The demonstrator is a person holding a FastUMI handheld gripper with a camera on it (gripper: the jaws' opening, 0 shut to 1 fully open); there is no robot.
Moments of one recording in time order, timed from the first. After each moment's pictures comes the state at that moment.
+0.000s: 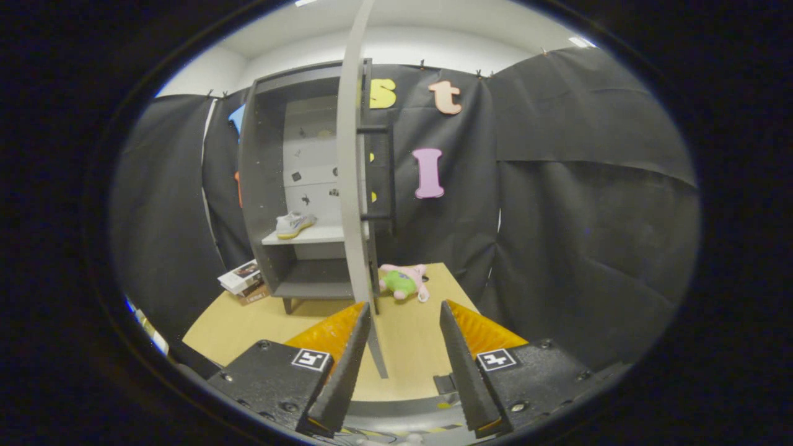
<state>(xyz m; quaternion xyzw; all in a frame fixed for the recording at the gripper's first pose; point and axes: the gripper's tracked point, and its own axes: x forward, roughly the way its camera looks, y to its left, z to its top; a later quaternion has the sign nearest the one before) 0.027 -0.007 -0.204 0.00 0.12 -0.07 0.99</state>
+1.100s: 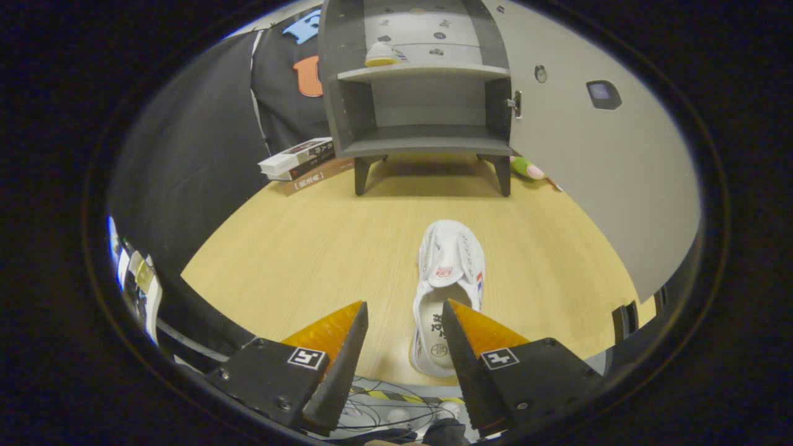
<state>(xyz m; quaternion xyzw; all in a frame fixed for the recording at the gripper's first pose) 0.168 0.195 -0.511 -0.02 0.32 0.06 0.94</state>
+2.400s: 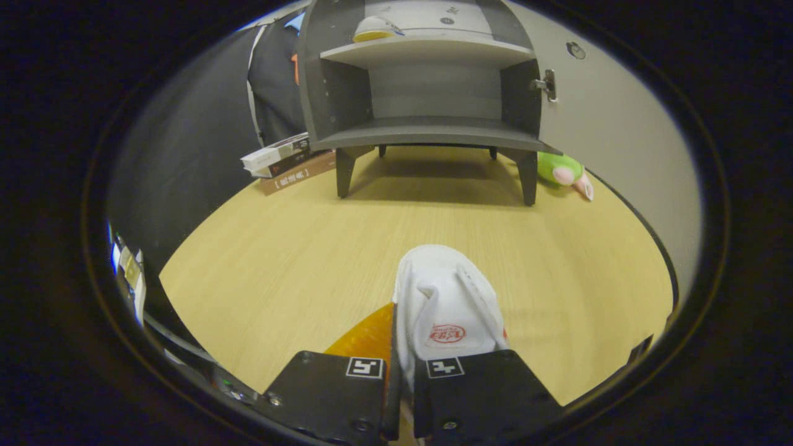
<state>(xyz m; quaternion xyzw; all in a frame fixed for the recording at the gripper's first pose) 0.251 0.191 -0.527 -0.03 0.30 0.09 0.95</state>
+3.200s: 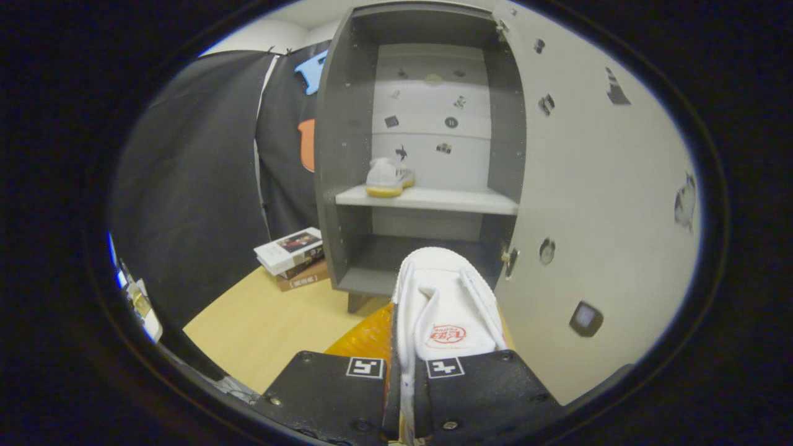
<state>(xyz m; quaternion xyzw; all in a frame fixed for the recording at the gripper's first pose) 0.257 0.205 -0.251 -0.06 0.12 0.05 0.99</state>
